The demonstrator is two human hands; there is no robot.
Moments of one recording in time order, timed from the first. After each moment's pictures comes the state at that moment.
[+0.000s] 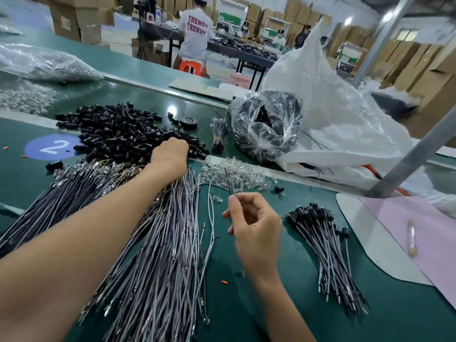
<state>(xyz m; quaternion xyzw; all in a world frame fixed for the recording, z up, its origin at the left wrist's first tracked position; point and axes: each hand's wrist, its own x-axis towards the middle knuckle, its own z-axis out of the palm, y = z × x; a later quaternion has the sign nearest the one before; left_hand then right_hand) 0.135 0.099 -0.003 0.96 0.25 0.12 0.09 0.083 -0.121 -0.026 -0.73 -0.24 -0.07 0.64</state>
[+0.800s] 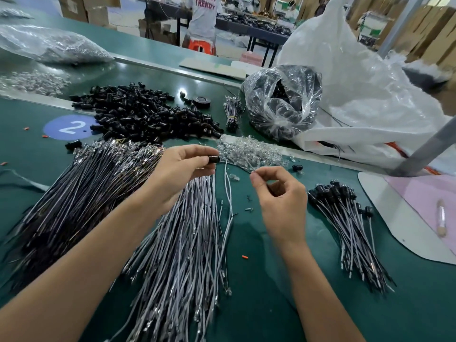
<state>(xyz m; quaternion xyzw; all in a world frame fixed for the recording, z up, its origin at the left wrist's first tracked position) 0.040 0.048 -0.010 0.62 0.17 0.17 0.75 0.100 -0.126 -0.030 -0.76 -0.24 -0.10 0.60</state>
